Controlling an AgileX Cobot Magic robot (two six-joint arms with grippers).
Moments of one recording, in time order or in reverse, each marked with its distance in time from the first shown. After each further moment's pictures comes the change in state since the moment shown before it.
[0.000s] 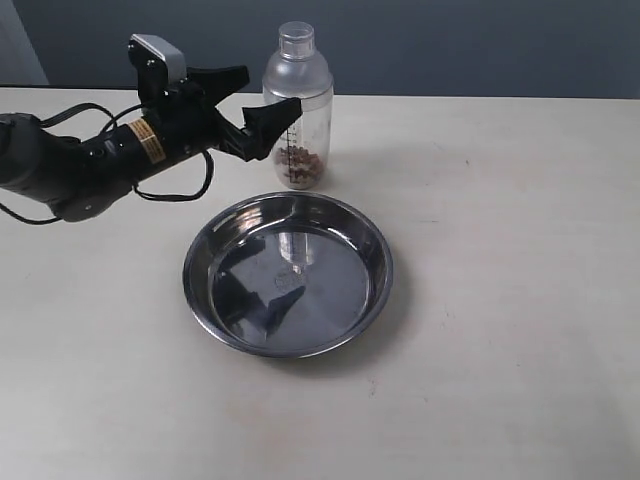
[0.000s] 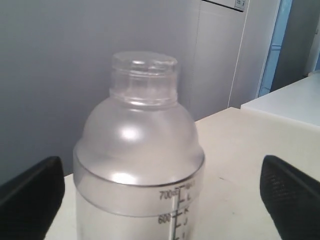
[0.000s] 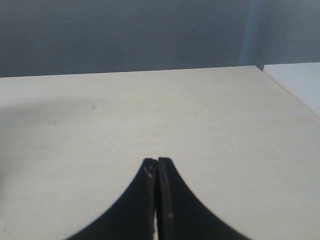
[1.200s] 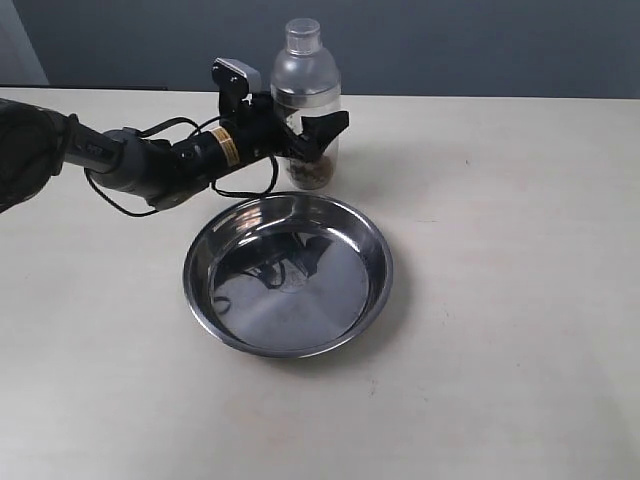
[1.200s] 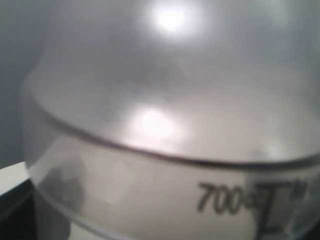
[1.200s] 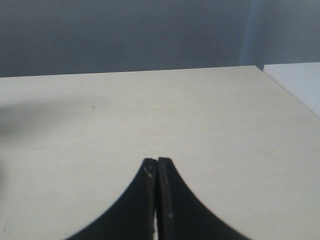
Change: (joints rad) left arm -0.098 0.321 -0.443 -0.005 0.155 -0.149; right arm 0.000 0.000 0.000 0.000 0.000 0.000
